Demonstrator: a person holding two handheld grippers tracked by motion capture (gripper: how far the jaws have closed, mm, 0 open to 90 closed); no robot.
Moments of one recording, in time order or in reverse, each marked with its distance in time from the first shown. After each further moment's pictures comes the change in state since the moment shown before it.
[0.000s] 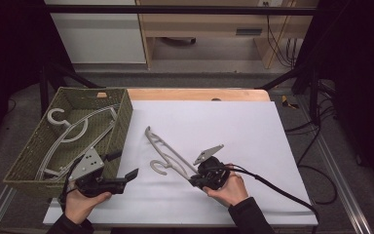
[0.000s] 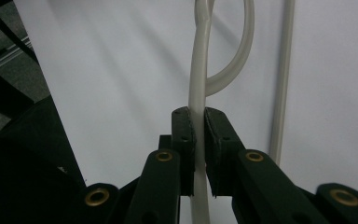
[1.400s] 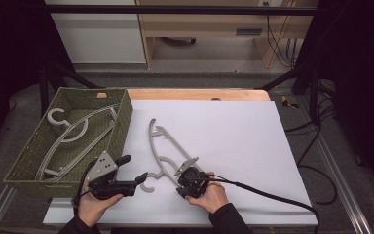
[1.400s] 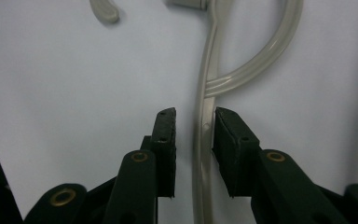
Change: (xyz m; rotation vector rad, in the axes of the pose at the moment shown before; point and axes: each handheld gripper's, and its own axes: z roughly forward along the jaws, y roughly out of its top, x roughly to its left) left arm -0.011 -0.015 0.023 0.045 0.010 -0.047; right arm 0.022 0.001 0.068 0.095 -0.108 -0.037
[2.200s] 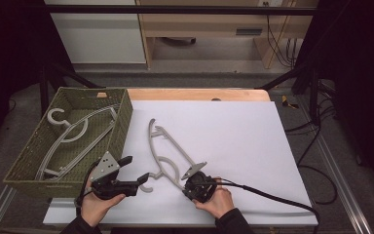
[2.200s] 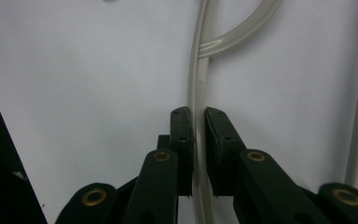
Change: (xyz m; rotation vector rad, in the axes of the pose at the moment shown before) left arm -0.001 -0.005 0.007 0.018 0.004 -0.012; right arm -0.001 -0.021 -0.011 -0.022 0.010 0.033
